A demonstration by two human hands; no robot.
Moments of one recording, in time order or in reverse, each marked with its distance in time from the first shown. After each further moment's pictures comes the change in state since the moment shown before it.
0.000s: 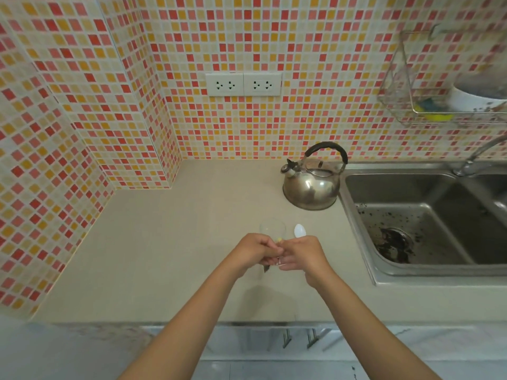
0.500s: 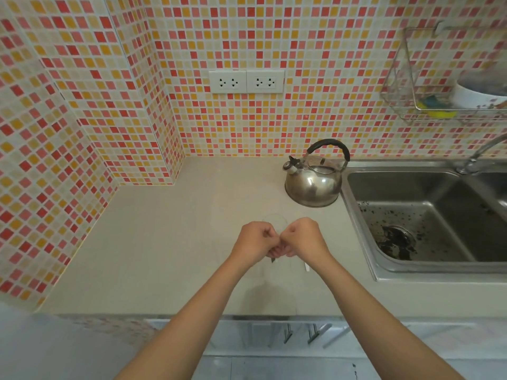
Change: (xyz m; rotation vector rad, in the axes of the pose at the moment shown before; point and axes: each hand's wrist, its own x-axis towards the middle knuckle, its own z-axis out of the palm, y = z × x) left_hand -0.011 0.009 0.009 0.139 0.210 0.154; right_hand -0.010 -0.033 0.007 -0.501 0.084 -0.132
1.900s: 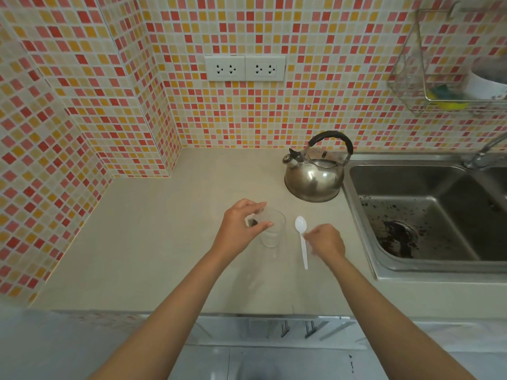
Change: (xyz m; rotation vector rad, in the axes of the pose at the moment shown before) left_hand 0.023 -0.019 -0.023 0.181 0.242 0.368; right_hand 0.077 0.088 -0.007 -0.154 0.195 0.208
